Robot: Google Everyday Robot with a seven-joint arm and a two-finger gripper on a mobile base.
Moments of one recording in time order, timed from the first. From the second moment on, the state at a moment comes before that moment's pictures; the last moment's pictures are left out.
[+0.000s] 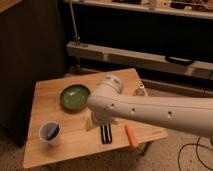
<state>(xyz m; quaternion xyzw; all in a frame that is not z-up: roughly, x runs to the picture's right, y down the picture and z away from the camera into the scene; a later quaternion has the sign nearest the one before) -0.074 0.129 0.647 -0.12 -0.25 -0.76 0.59</state>
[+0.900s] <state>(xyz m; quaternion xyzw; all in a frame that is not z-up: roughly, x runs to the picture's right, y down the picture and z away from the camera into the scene) -0.042 0.048 0.701 -0.15 -0.19 -0.72 0.65</state>
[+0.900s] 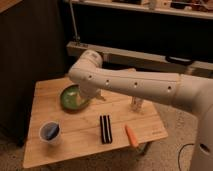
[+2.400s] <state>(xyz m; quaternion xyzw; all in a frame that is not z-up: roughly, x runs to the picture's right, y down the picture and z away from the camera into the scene) 0.240 0.179 0.632 -0.21 -0.18 -0.67 0.69</state>
